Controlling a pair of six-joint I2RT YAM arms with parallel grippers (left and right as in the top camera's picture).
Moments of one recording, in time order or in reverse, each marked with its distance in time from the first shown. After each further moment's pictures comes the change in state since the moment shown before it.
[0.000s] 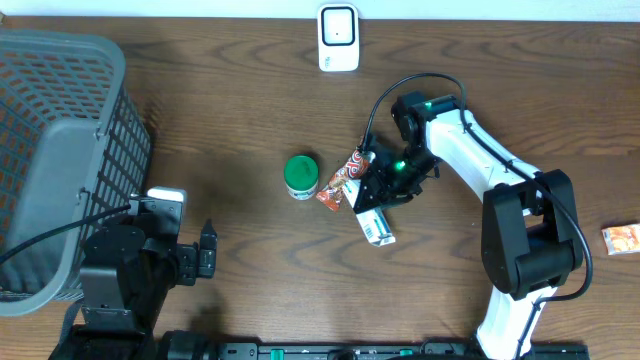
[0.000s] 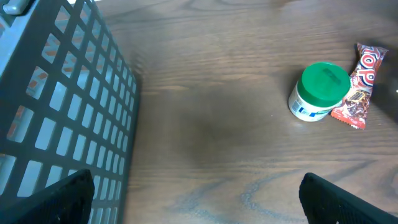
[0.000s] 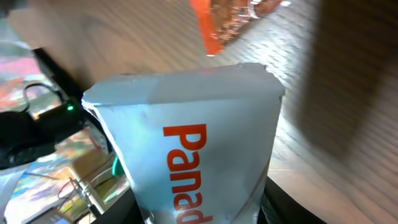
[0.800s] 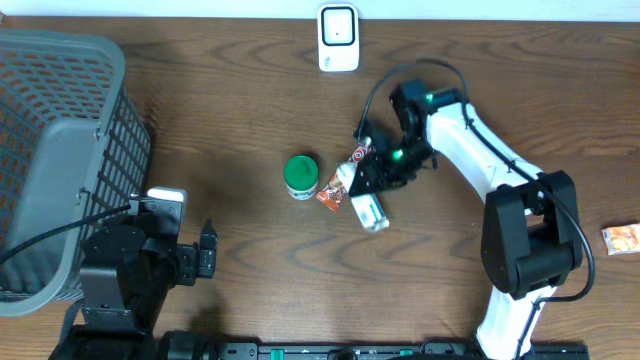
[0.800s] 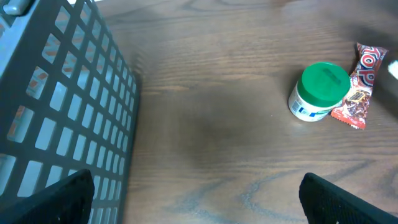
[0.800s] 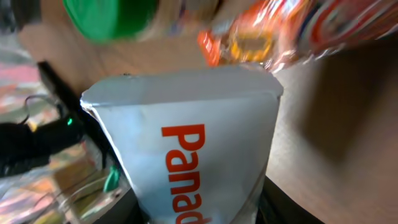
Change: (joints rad) left arm 0.000 0.000 0.000 0.000 0.000 0.000; right arm 0.000 0.001 0.090 0.063 0.021 -0.004
